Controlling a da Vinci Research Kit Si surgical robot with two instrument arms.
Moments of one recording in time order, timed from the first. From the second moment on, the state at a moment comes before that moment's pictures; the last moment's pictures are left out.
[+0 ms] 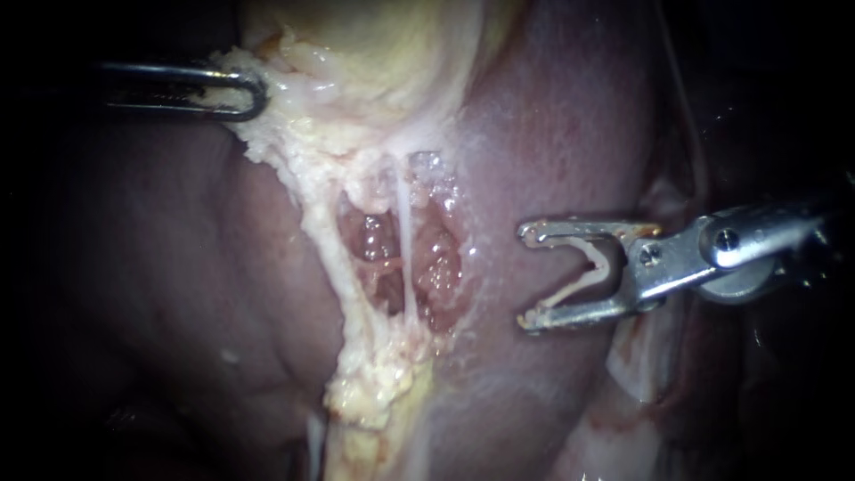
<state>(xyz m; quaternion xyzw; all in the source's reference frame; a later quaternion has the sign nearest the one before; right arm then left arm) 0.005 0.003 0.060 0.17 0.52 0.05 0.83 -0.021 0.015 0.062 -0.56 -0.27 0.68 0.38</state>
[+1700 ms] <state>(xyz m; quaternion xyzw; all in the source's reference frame) 0.018 0.000 0.067 0.28 0.55 0.10 0.78 -0.022 0.015 0.062 -0.56 -0.27 0.68 0.38</state>
